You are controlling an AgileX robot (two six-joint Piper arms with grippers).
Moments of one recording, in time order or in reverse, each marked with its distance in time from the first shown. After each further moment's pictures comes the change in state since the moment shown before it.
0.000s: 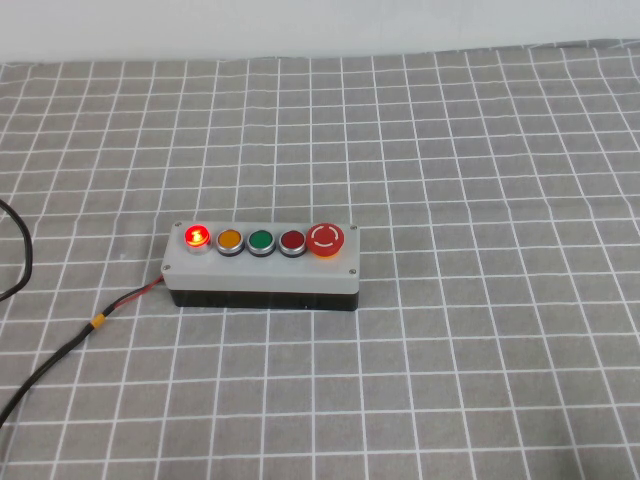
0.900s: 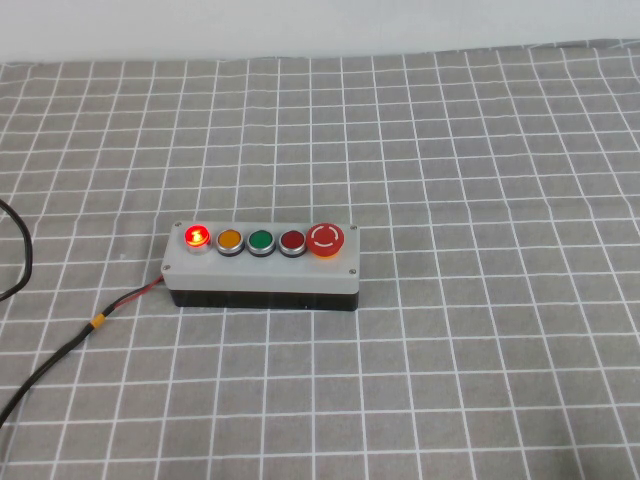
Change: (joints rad) right arm 0.000 0.000 0.000 0.000 0.000 0.000; left arm 0.000 0.000 0.000 0.070 -0.041 0.008
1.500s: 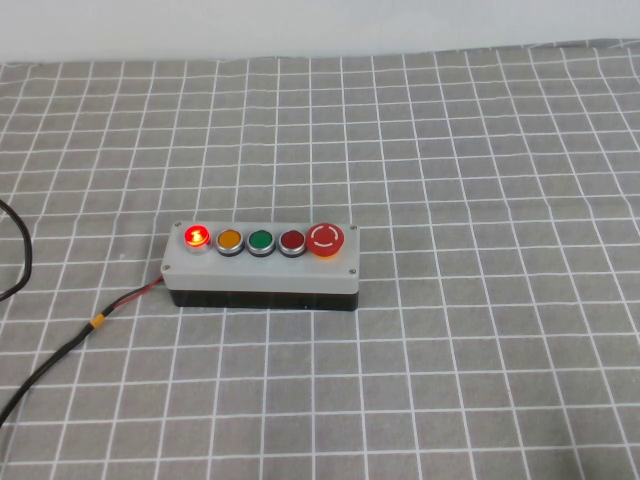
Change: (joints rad) right arm 0.000 0.000 0.000 0.000 0.000 0.000; left arm 0.000 0.000 0.000 0.368 -0.326 0.029
